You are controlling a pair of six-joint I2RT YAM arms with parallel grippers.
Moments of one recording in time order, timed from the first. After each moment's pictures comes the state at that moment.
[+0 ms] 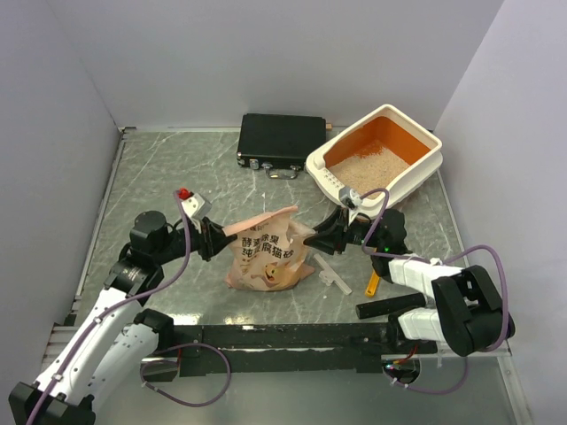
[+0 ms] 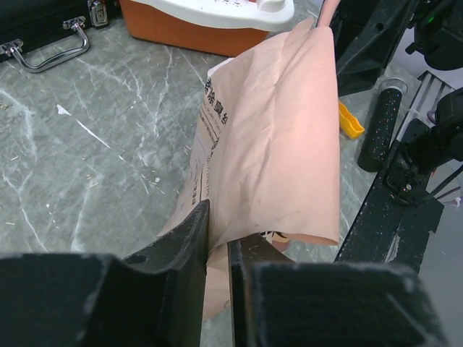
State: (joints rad) left arm -0.37 0.67 0.59 -0.16 0.61 -0.13; right arm 0.31 1.27 0.34 1.01 -1.09 0.41
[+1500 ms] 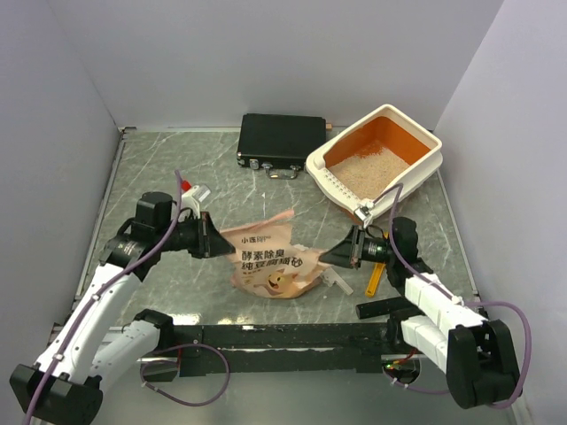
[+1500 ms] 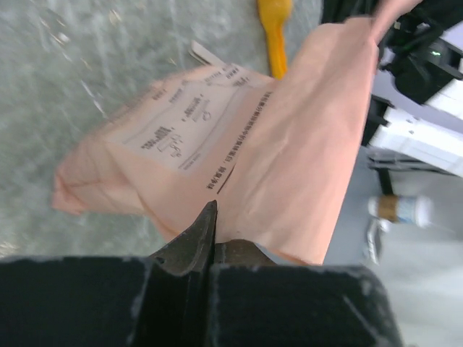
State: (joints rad) left arm -0.31 0.84 0.84 -0.64 0.71 -0.43; right arm 0.15 0.96 0.28 0.33 -1.11 1.00
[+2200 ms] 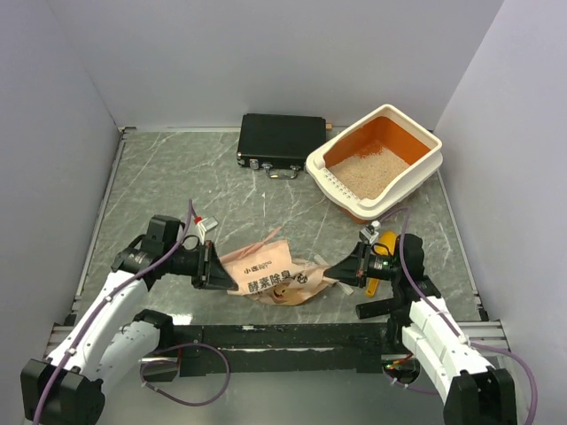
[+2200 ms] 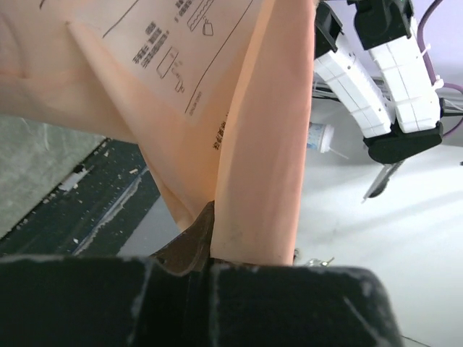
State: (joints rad) left arm -0.28 0.82 0.62 -0.74 1.04 -0.52; right arm 0.12 0.68 0.16 0.15 -1.12 1.26
